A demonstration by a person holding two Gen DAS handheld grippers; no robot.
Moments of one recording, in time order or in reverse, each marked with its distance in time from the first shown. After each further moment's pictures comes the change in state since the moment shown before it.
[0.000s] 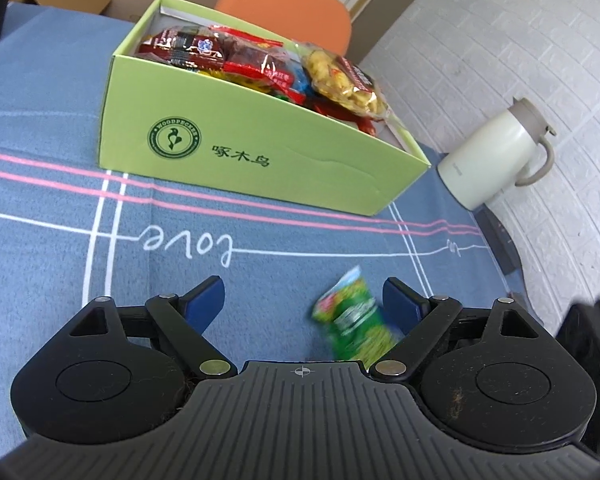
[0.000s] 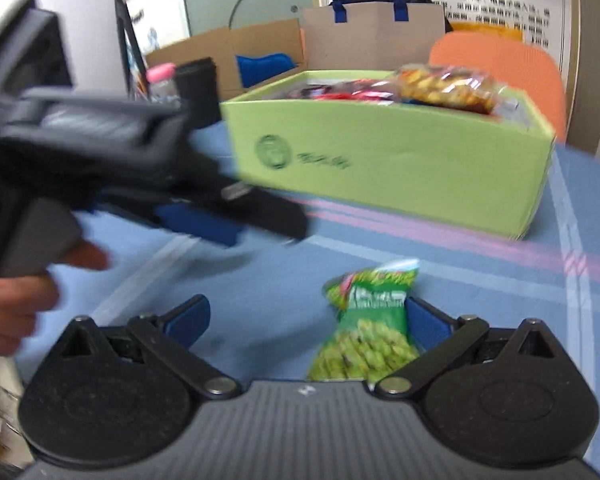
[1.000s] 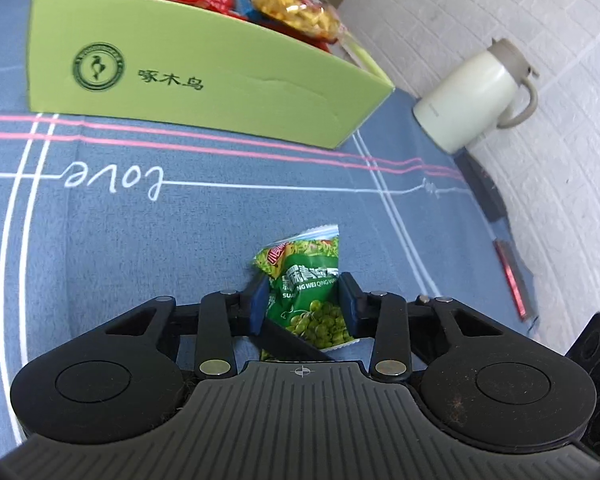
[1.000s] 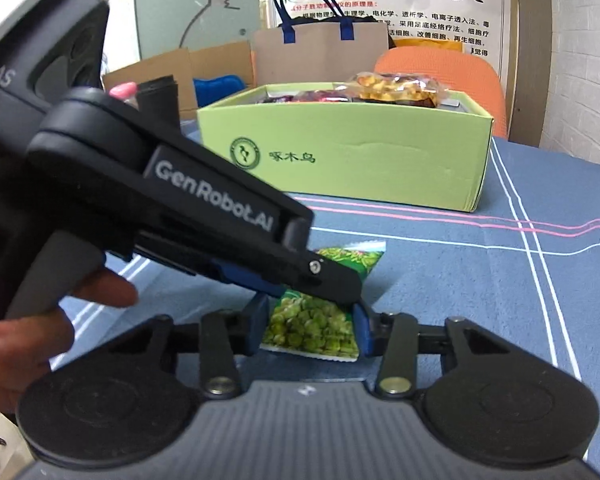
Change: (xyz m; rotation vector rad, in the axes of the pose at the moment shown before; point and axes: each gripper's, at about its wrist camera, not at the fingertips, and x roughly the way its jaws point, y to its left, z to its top) left arm 0.027 -0.031 -0.024 0.040 0.124 -0.056; right arm -0.019 0.015 -0.021 0.026 -0.083 -0.207
